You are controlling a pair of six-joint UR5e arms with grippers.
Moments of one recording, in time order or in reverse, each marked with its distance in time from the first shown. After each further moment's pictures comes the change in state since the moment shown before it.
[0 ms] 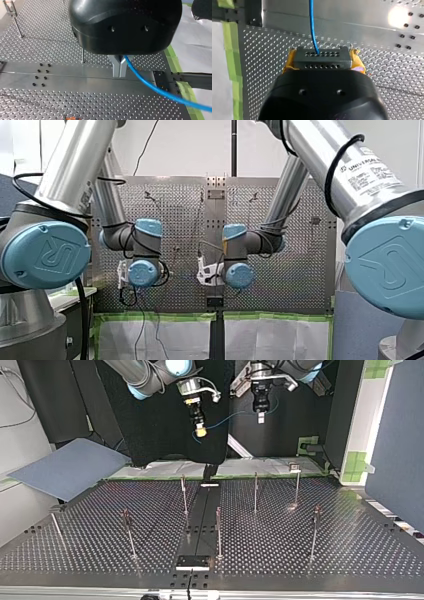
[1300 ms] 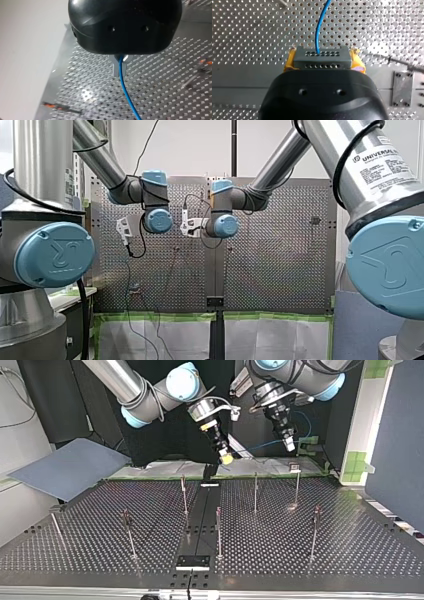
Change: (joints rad) left arm 0.066 0.337 0.256 -0.337 -0.284 -0.136; right arm 0.007 -0.116 -0.339 0.355 -0.249 0.083
